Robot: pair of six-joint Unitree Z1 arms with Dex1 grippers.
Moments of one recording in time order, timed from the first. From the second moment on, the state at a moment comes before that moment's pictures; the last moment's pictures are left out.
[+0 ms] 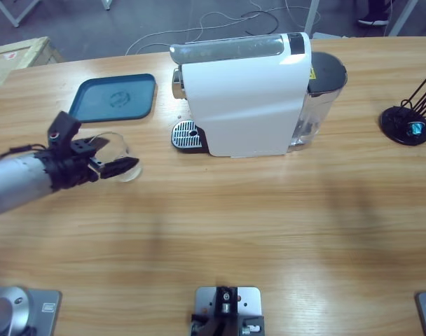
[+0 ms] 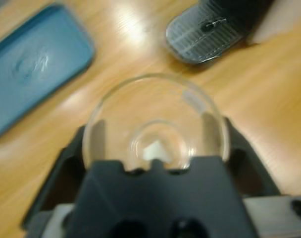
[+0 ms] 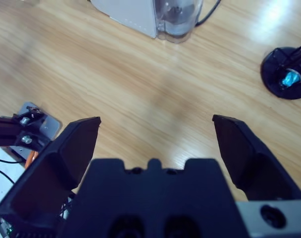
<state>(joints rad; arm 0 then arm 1) -0.71 1.49 -0.29 -0.59 0.03 0.15 1.03 0.95 -0.86 0.78 -0.24 0.44</state>
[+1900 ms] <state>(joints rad) -0.55 1.90 -0.72 -0.50 -0.46 0.51 1.03 0.96 -0.90 0.80 -0.28 0.41</state>
